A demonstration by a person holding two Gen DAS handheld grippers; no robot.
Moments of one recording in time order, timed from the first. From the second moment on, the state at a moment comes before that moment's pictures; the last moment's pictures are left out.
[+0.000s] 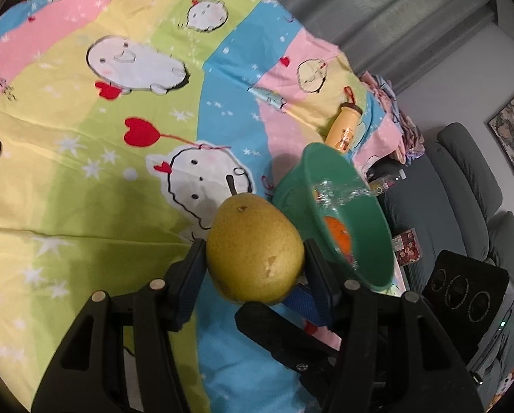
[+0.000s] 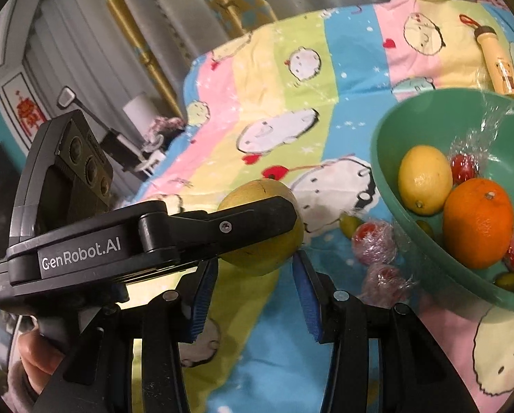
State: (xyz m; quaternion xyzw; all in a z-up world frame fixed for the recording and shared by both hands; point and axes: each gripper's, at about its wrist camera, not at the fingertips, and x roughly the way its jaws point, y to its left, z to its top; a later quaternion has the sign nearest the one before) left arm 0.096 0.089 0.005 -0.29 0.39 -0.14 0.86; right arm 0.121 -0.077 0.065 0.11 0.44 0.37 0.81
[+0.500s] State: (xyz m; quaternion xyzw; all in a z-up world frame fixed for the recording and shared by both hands) left arm 0.079 0.034 0.067 -0.25 0.32 -0.16 0.90; right arm 0.110 -0.127 0.121 0.12 0.37 0.39 0.83
